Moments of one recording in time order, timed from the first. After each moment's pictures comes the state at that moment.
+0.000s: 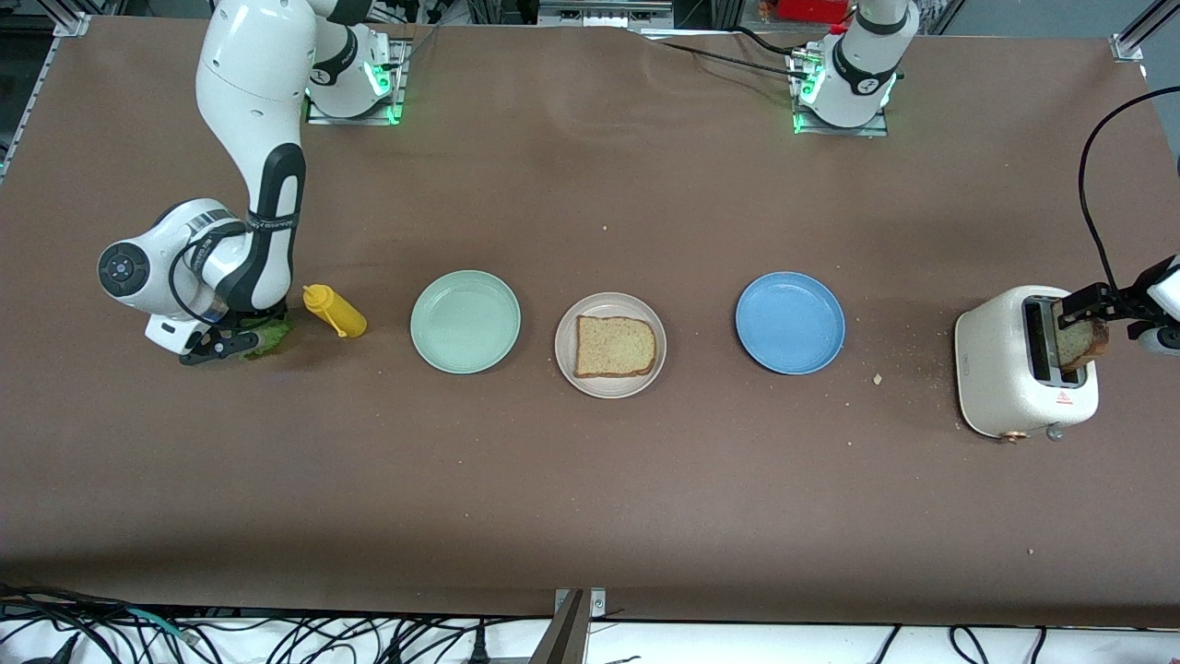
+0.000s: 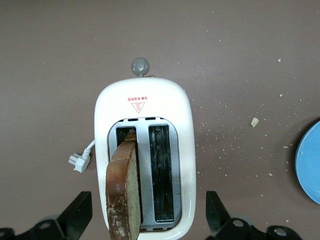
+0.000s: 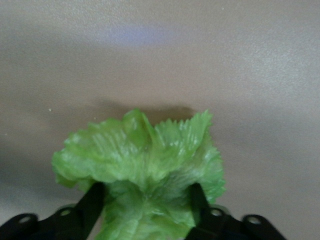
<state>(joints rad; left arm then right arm) 0.24 0.21 0.07 -1.83 0.01 2.07 0.45 0.89 0.85 -1.03 -2.10 0.85 2.26 -1.00</state>
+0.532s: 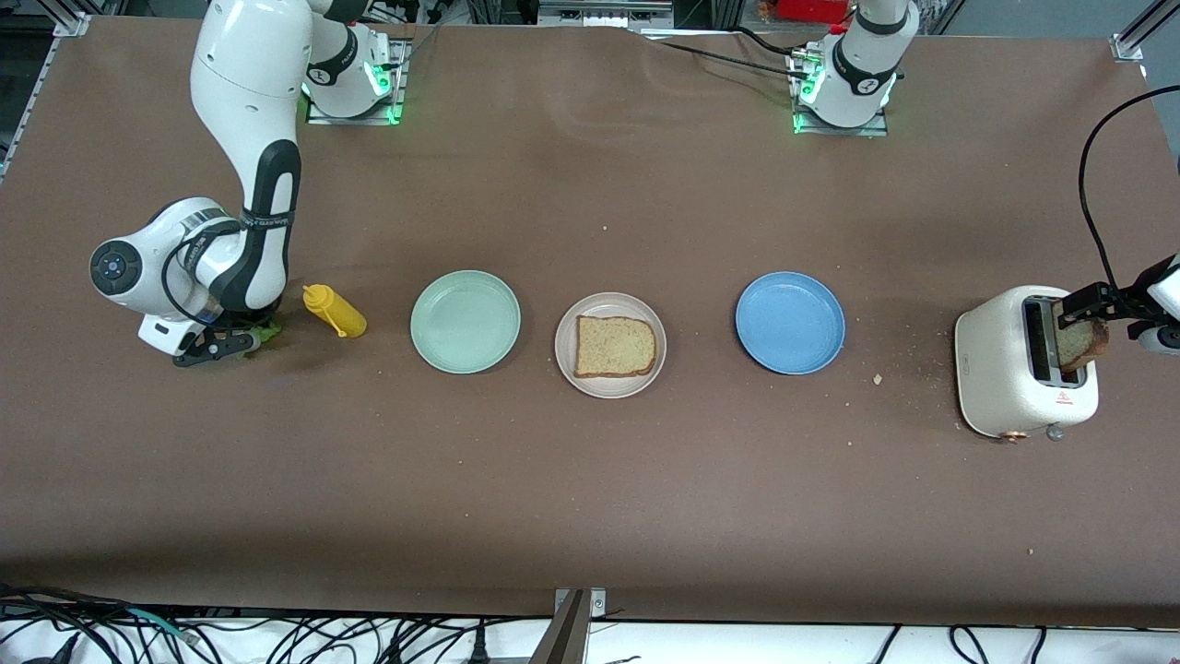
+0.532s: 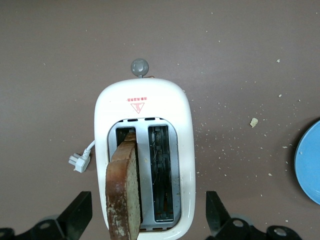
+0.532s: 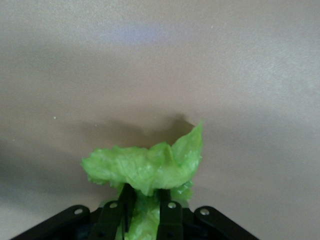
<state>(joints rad) 0.24 0.21 0.07 -1.83 0.01 2.07 0.45 0.90 0.84 -1.05 -2.10 0.85 2.26 -1.00</state>
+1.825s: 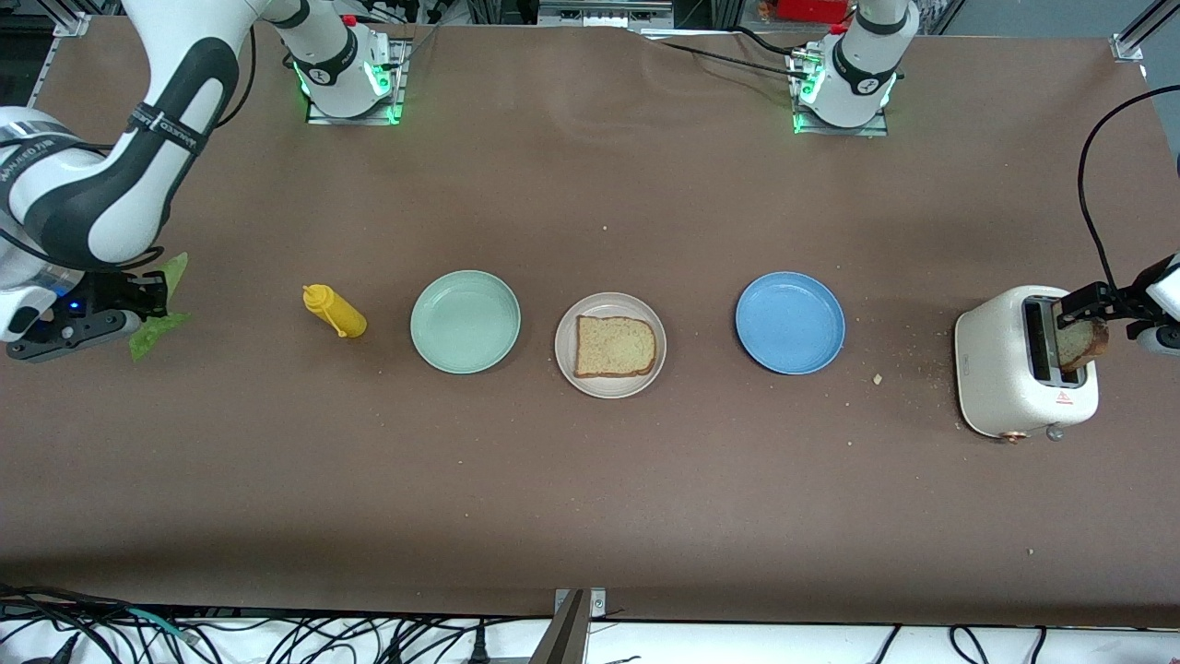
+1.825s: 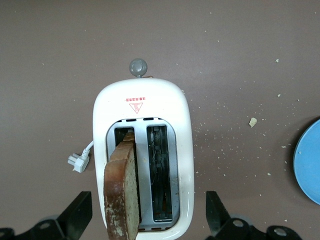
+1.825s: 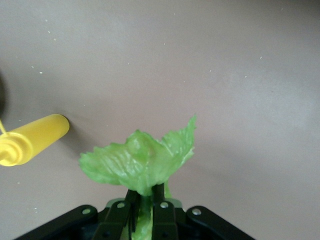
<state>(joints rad) 0.24 0.21 0.07 -1.83 0.01 2.07 0.45 1.06 0.84 -1.55 -1.77 0.78 1.73 -1.02</state>
